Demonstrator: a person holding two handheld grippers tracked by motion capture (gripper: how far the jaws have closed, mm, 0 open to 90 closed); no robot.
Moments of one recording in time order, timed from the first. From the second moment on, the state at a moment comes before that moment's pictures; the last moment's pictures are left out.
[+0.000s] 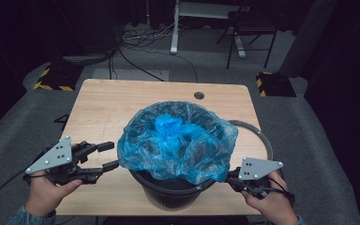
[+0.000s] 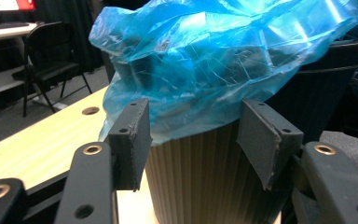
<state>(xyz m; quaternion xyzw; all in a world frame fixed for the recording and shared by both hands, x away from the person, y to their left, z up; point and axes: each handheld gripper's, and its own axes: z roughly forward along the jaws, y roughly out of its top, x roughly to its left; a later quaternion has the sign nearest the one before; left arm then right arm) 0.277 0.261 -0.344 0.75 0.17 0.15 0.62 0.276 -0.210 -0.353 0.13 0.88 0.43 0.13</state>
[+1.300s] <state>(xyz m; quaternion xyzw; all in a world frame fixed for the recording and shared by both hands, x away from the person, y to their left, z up) 0.282 0.229 -0.360 0.82 0.12 0.10 0.55 0.281 -0.209 -0.350 0.15 0.84 0.49 0.20</state>
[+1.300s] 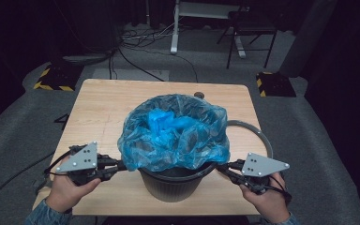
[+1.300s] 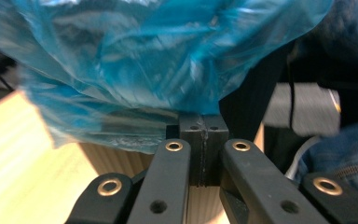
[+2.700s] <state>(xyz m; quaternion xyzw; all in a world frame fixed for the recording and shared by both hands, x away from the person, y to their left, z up) 0.277 0.235 -0.362 0.80 0.11 0.08 0.59 0.286 -0.205 -0.371 0.14 0.89 0.42 0.14</state>
